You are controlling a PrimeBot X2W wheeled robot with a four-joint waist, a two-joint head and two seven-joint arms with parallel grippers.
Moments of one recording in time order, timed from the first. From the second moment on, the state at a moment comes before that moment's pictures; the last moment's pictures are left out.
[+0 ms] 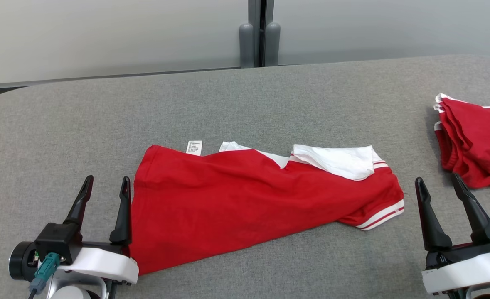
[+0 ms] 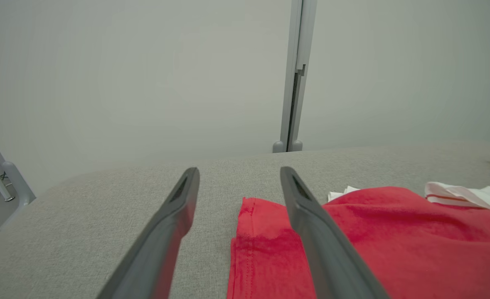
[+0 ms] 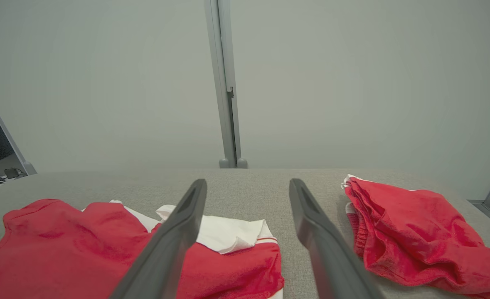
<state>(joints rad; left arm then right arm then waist) -0.09 0.29 -0.26 0.11 -0.38 0.15 -0.25 0.04 -0.20 0.05 -0.11 0.27 0.13 -0.05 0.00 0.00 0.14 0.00</state>
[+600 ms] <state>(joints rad) -0.07 0.29 -0.28 0.07 -0.40 0.17 -0.19 0.06 -0.19 0.05 -0.13 0.27 0.13 -0.03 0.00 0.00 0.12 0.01</state>
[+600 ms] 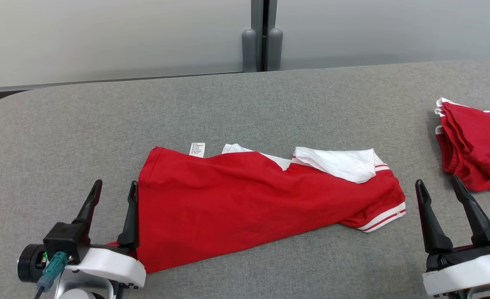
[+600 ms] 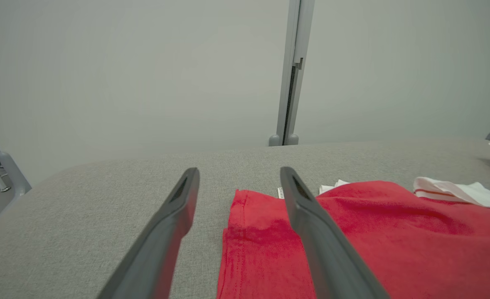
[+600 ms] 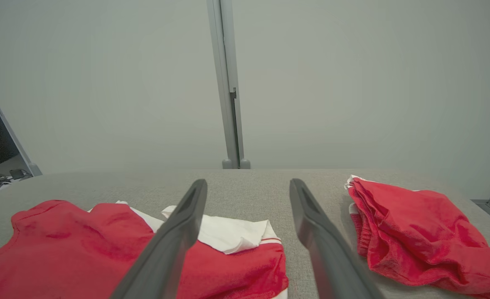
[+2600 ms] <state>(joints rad) -0.74 0.17 -0.35 0.81 -0.52 -0.06 -0.15 -0.29 -0.41 0.28 0.08 0.47 0.13 0.11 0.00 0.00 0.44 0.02</state>
